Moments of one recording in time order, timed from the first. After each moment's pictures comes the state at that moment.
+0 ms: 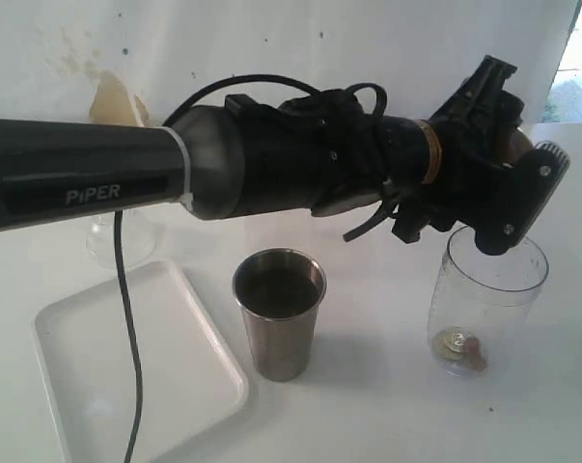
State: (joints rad) left arm -0.99 2.10 -1.70 0.64 0.09 0.95; right arm -0.05 0.00 0.00 0.00 0.25 -0.07
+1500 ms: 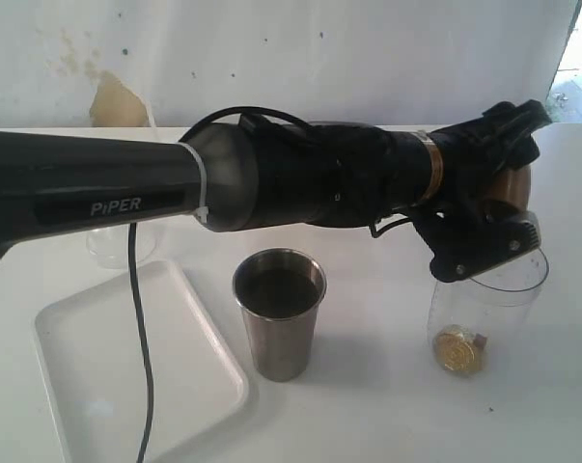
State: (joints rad) left arm -0.99 2.13 -1.70 1.16 0.07 0.95; right arm -0.05 0.00 0.00 0.00 0.25 -0.07
